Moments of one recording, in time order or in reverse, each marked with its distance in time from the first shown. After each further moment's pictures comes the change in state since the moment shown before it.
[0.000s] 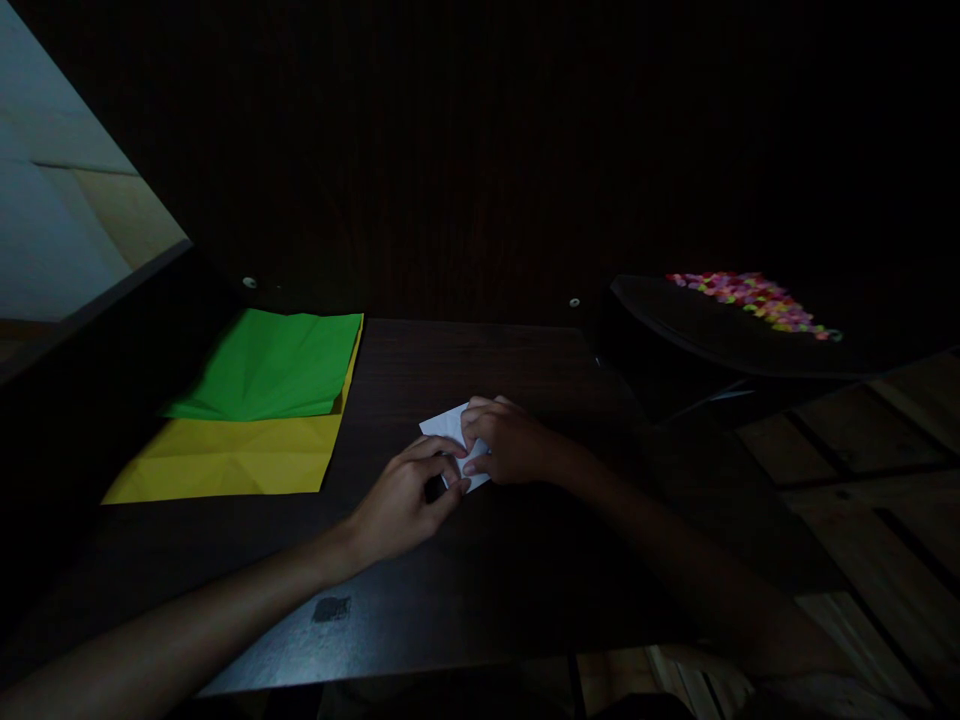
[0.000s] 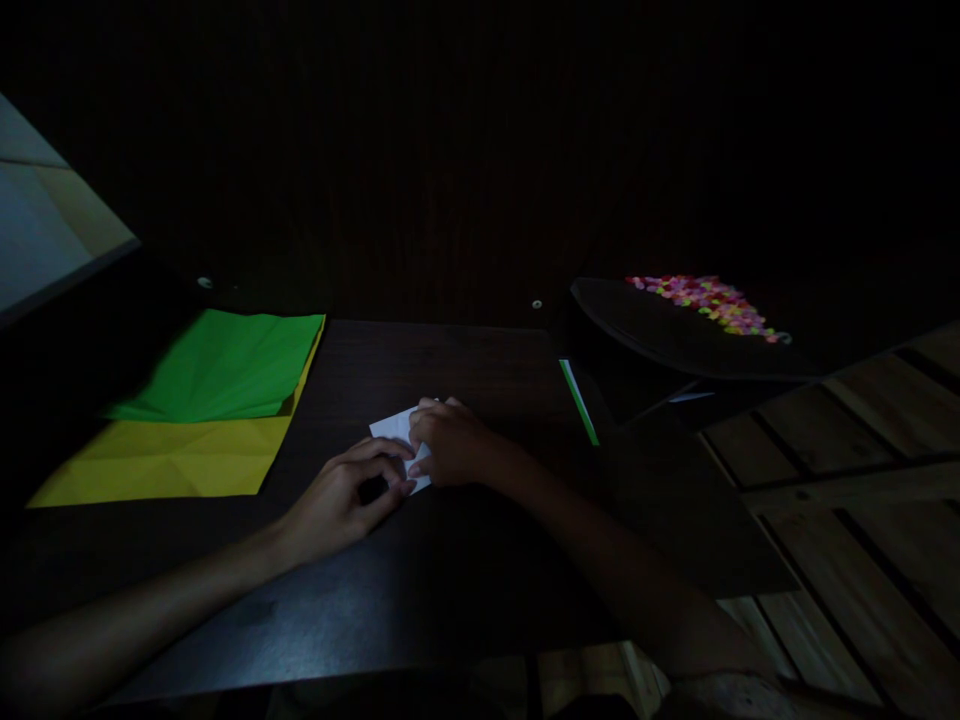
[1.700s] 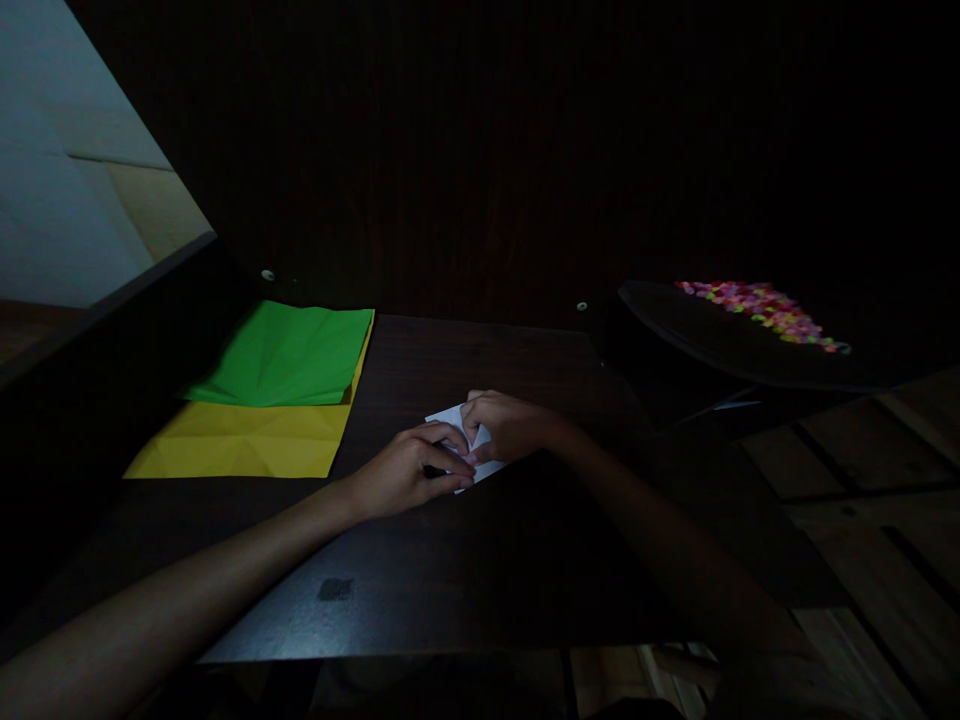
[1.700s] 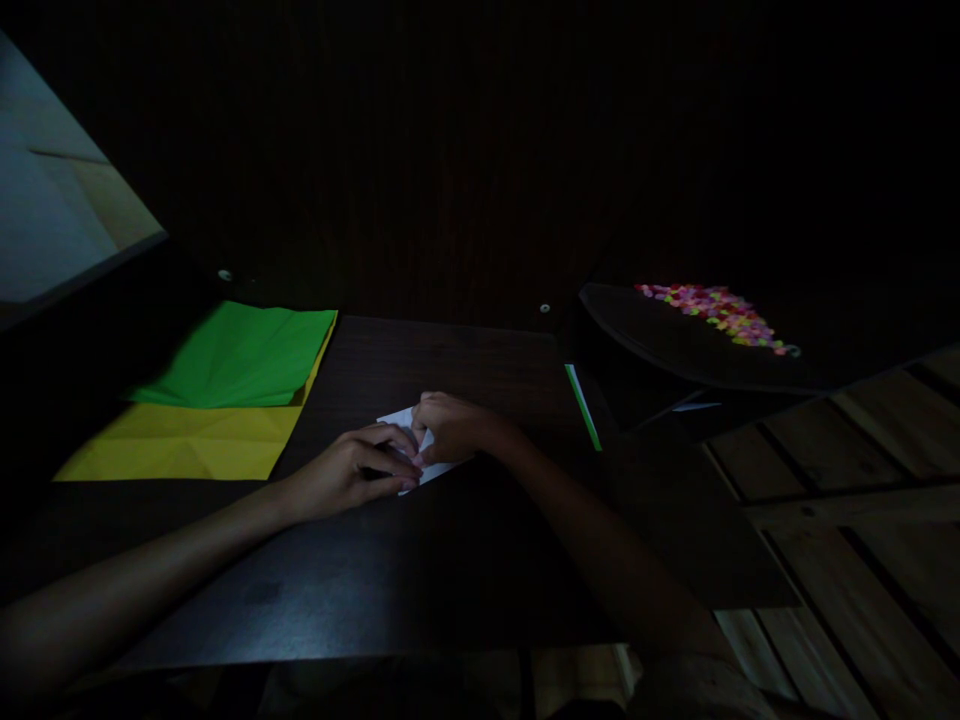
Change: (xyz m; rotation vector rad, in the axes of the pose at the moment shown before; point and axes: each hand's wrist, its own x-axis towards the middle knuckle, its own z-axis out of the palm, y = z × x) left_hand 0.012 -0.017 -0.017 -0.031 -0.197 0.177; right_hand 0.024 0.013 -0.012 0.093 -0.226 -0.012
